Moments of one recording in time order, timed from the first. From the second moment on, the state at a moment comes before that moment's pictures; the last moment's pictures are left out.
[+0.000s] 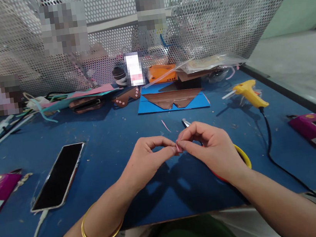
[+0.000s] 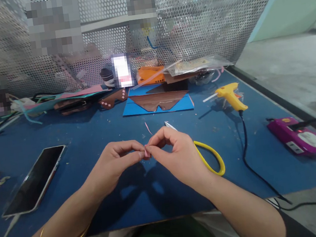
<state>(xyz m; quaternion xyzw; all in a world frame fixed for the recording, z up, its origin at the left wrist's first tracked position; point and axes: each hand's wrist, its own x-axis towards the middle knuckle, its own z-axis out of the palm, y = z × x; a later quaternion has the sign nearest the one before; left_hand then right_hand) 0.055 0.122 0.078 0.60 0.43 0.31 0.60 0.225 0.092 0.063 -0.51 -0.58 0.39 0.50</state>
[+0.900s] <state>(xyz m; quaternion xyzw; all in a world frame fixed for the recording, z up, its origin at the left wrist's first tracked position) 0.063 0.117 0.070 0.64 0.46 0.36 0.50 0.224 0.094 0.059 -0.51 -0.50 0.43 0.56</state>
